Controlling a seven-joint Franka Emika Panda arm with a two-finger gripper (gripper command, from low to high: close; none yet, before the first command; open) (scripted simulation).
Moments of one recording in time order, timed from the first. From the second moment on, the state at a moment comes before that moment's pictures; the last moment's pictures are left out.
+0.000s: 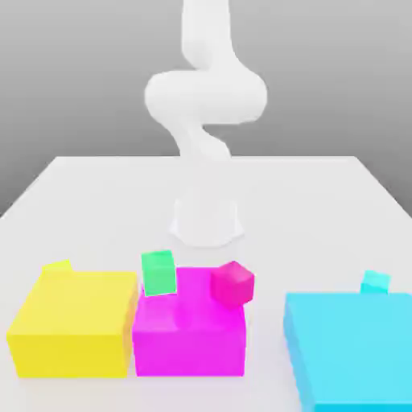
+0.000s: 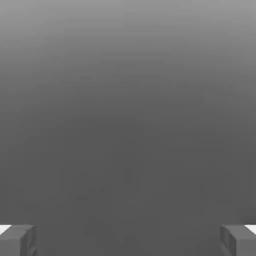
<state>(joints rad) 0.07 -0.74 0.00 -2.33 0.00 2.33 0.69</state>
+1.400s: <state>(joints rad) 0.84 0.30 0.07 -2.66 -0.11 2.96 -0.84</state>
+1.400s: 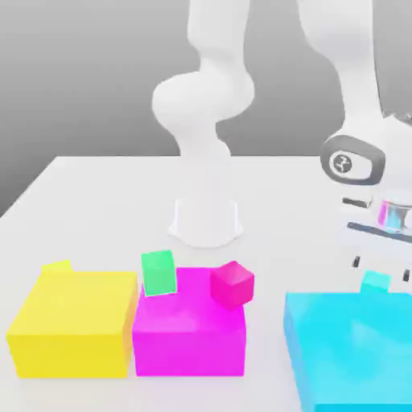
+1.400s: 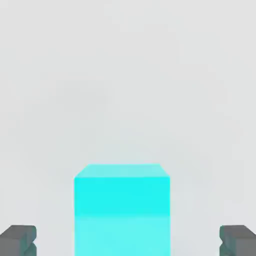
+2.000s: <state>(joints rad) 0.70 0.00 0.02 -2.71 -0.04 2.71 -0.78</state>
